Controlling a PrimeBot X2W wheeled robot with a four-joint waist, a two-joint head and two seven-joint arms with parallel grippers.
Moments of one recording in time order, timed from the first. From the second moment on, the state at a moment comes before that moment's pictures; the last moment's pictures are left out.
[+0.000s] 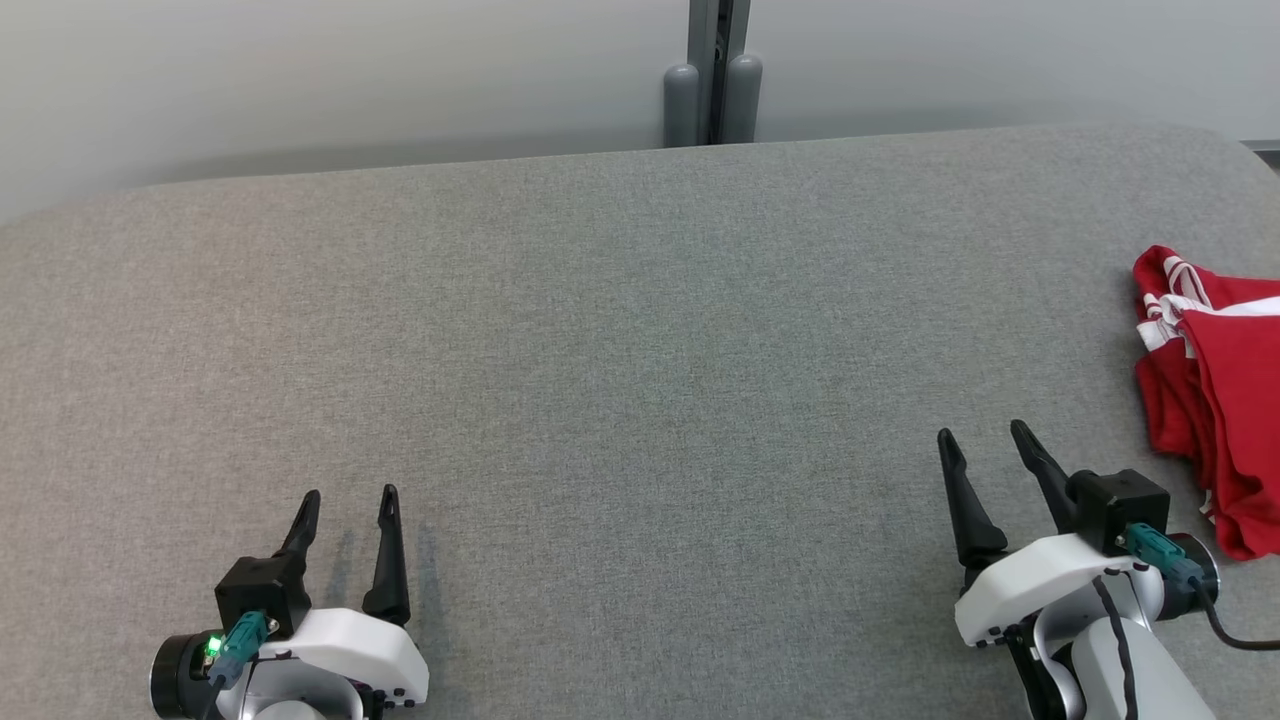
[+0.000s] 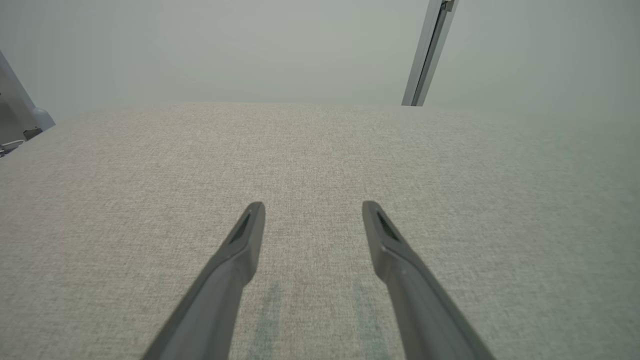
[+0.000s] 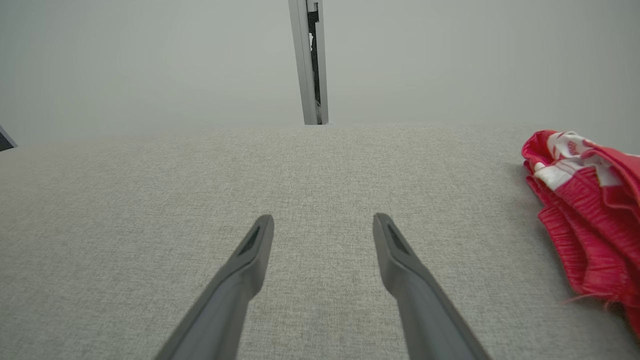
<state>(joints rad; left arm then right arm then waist) -0.15 0.05 -0.07 0.47 -0.20 0.06 -0.26 -0.30 -0.05 0.08 0.57 0.15 0.13 -0.26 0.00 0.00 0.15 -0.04</state>
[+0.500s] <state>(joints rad) -0.15 0.05 -0.06 0.46 -0.21 0.04 -0.26 -0.30 -0.05 0.09 0.56 0.14 0.13 -0.26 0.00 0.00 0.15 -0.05</state>
